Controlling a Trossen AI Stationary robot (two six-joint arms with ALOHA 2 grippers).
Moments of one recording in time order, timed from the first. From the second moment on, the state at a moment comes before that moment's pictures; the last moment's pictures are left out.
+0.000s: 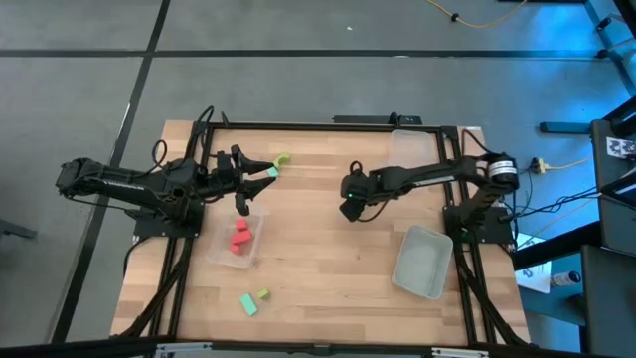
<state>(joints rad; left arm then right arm) -0.06 0.75 0.54 0.38 -0.33 -0.15 -0.08 1.74 1.07 -0.65 0.24 0.70</state>
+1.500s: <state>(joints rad) -0.06 0.83 0.54 0.41 -0.26 -0.19 0.22 1.49 0.95 0.25 0.25 0.45</state>
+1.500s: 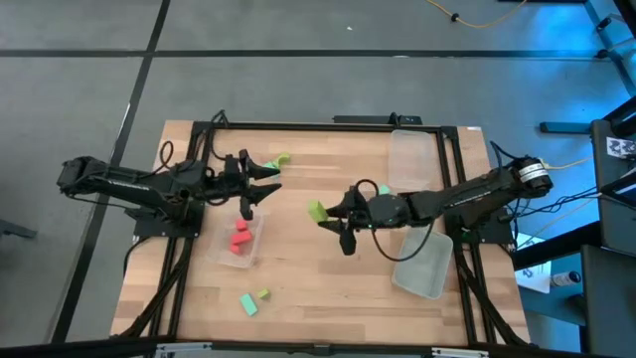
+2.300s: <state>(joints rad) -0.06 0.84 0.54 0.47 -0.14 -0.28 0.55 1.07 0.94 -0.87 0.22 1.02</state>
